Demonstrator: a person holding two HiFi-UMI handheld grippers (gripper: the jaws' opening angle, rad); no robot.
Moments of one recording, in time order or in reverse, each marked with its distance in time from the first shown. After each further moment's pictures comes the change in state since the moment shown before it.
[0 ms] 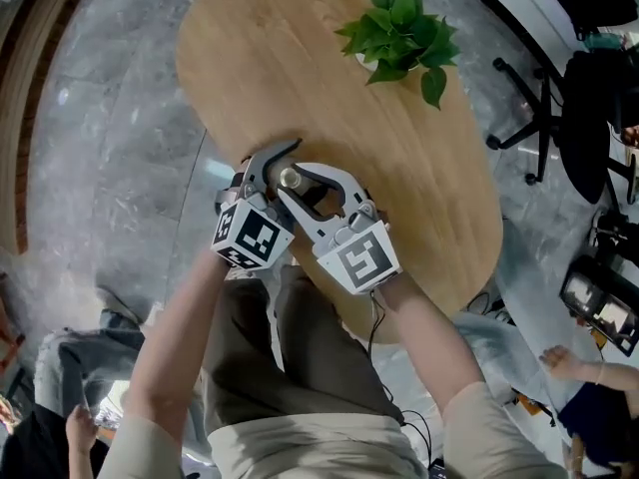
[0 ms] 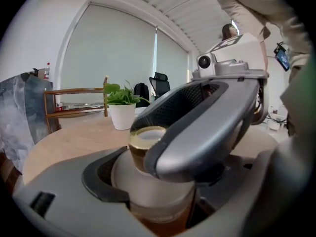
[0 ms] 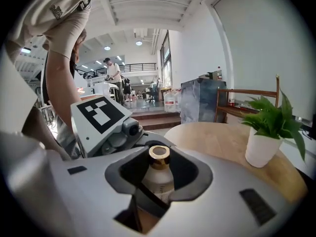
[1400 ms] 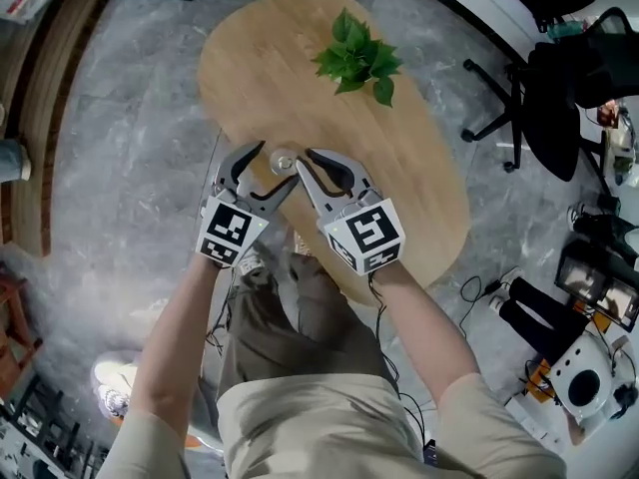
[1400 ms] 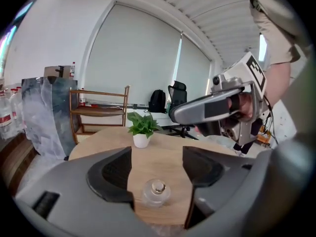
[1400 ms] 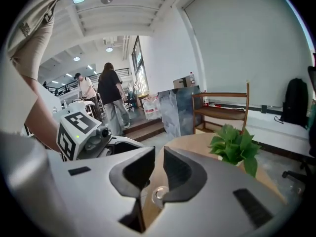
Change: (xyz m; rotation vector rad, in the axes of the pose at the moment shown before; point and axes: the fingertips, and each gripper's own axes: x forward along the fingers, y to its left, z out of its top) left arm -0.117 0.025 0.115 -0.229 0.017 0.124; right arm -0.088 -0.024 0.132 0.256 -0.012 -0.197
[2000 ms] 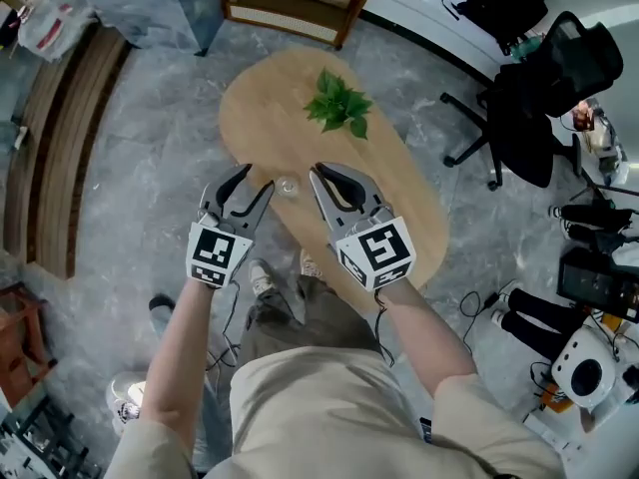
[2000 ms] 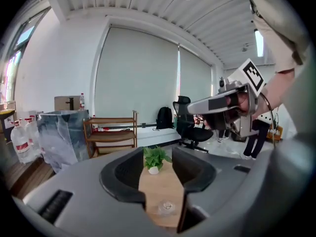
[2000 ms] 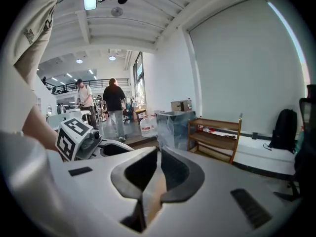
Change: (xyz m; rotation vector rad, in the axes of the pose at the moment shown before) left arm -0.128 -0.005 0.155 0.076 -0.115 0.130; right arm -0.111 0.033 0.169 -0.058 -0.150 -0.087
